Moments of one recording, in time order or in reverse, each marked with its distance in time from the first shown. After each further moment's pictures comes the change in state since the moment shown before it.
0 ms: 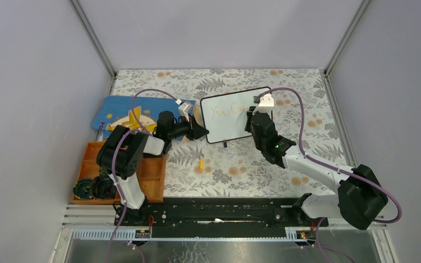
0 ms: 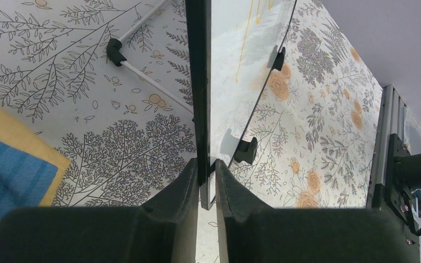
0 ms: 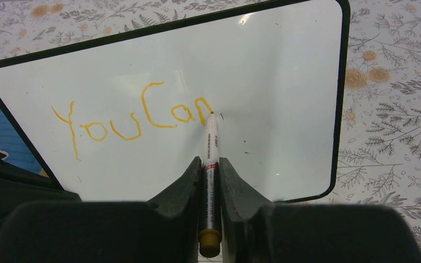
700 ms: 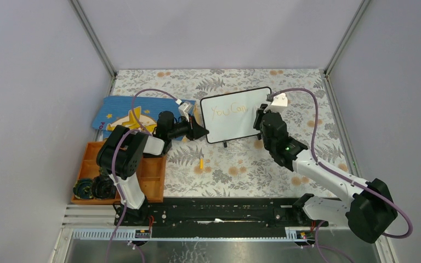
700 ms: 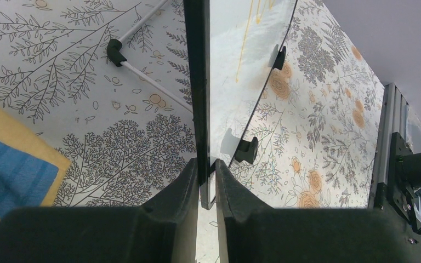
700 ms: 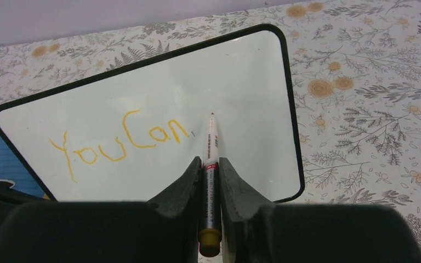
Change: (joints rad) left arm 0.000 0.000 0.000 -0.002 0.000 0.008; right arm -0.036 -0.134 -0.018 -0.055 0.029 0.018
